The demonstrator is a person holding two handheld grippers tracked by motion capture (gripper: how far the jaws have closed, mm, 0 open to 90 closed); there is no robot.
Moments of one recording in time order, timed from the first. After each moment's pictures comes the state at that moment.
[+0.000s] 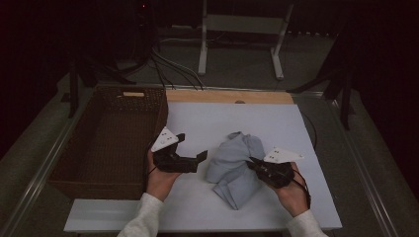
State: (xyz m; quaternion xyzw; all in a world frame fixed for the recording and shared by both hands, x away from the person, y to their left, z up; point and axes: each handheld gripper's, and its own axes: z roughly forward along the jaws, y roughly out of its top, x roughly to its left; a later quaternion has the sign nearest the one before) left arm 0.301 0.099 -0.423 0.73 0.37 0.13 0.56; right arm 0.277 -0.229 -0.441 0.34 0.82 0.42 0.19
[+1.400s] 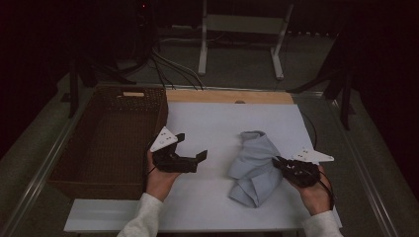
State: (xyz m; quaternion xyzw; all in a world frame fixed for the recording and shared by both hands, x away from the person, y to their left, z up) left arm 0.300 0.100 -0.422 0.73 0.37 0.13 0.56; right arm 0.277 -0.300 -0.448 0.41 0.79 0.40 0.21
